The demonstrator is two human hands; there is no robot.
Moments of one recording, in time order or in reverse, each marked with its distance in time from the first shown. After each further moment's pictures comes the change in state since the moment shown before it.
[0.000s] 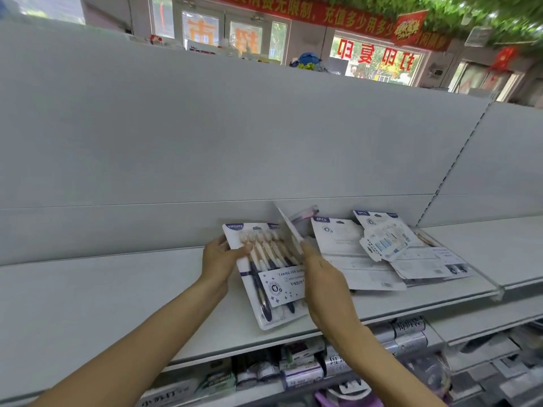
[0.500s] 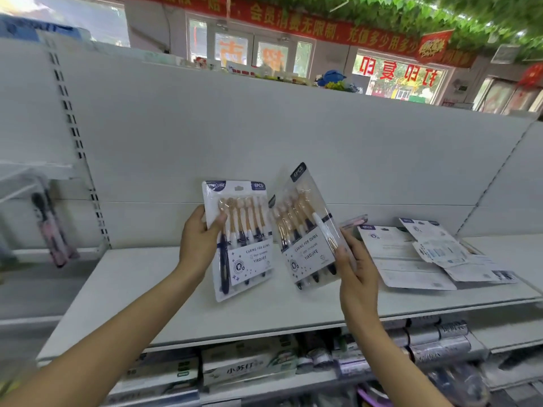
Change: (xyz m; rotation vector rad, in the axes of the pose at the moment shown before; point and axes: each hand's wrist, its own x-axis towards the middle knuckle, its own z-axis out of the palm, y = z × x) left_hand -0.051 0.104 -0.178 0.202 0.104 0.376; right_hand -0.024 -0.137 -0.001 1.074 0.285 0.226
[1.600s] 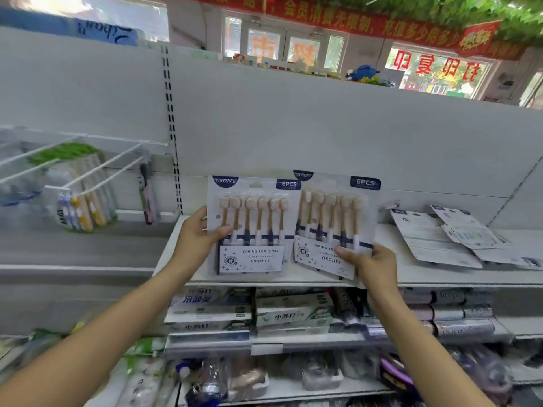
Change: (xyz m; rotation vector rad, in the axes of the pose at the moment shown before) left_hand -0.096 0.028 -0.148 0.095 -0.065 0.037; right_hand -0.072 -0.036 0.031 -0.029 -0.028 0.408
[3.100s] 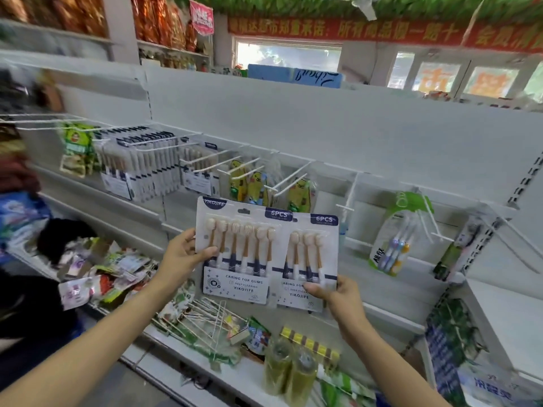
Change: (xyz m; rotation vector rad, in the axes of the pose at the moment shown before) left_hand -0.110 -0.001 -0.713 0.096 0.449 -0.096; right_hand -0.293 0.000 0.659 -0.014 -0.758 0.048
